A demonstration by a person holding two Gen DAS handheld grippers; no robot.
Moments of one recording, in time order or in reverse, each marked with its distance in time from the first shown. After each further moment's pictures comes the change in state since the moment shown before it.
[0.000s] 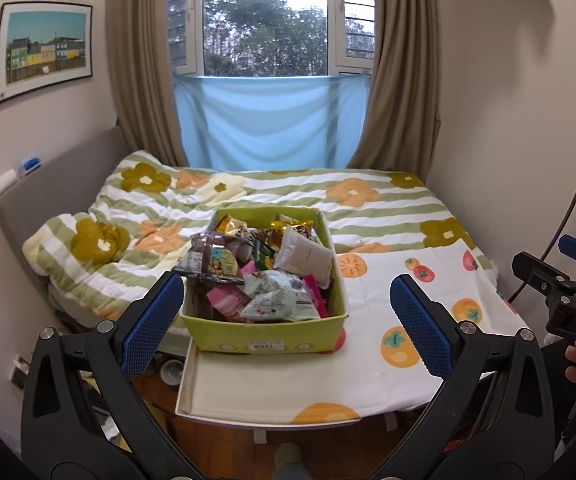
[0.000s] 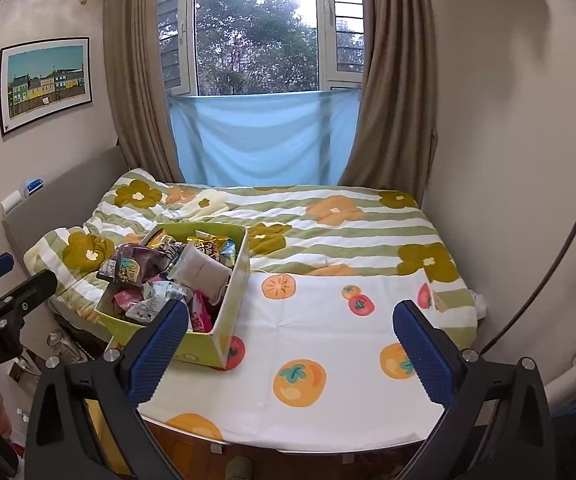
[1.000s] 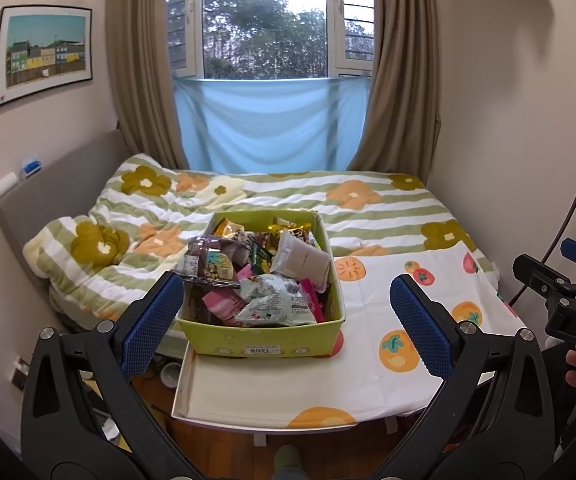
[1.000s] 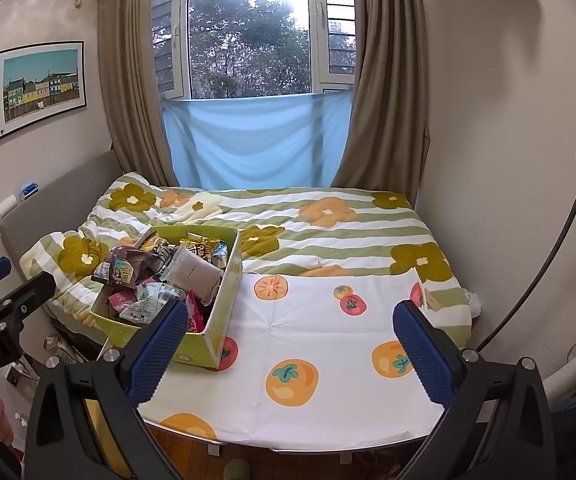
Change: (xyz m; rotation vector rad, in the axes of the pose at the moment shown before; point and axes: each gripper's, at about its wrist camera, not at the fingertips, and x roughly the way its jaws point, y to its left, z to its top) left arm 0.002 -0.010 0.000 0.008 -0.007 0.011; right arm -0.003 -0.009 -0.005 0.021 -0.005 -0.015
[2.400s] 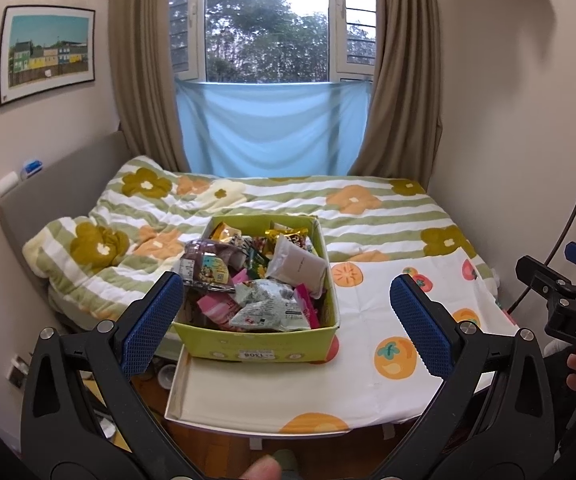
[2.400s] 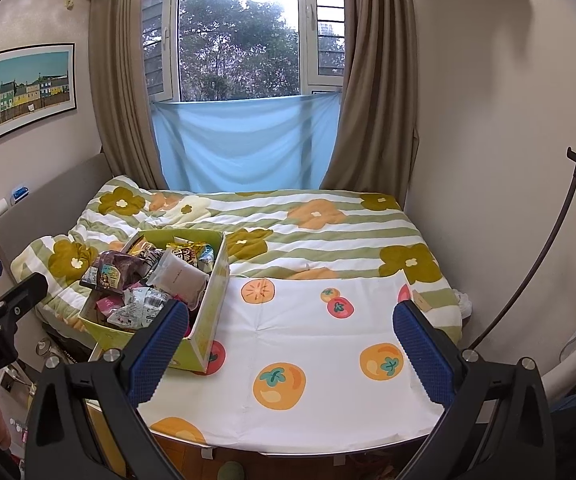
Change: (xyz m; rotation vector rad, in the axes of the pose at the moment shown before) left arm 0.002 -0.006 0.001 -0.017 -0.018 0.002; right arm 0.000 -0.010 0.006 0.007 -0.006 -0.033
